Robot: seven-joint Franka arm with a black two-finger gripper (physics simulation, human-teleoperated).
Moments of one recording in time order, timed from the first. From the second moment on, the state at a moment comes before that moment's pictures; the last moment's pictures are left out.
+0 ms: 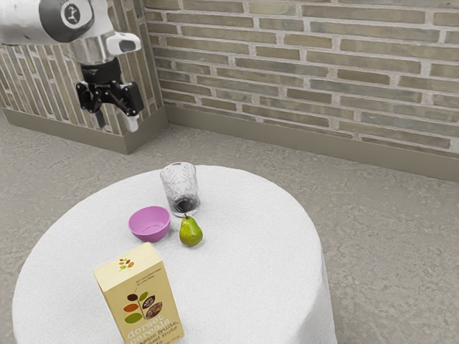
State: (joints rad) arm -0.06 0.06 0.17 -1.57 -0.07 1.55 0.03
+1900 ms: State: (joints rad) arm -0.28 0.40 0.19 -1.98 0.08 2.41 -0.94
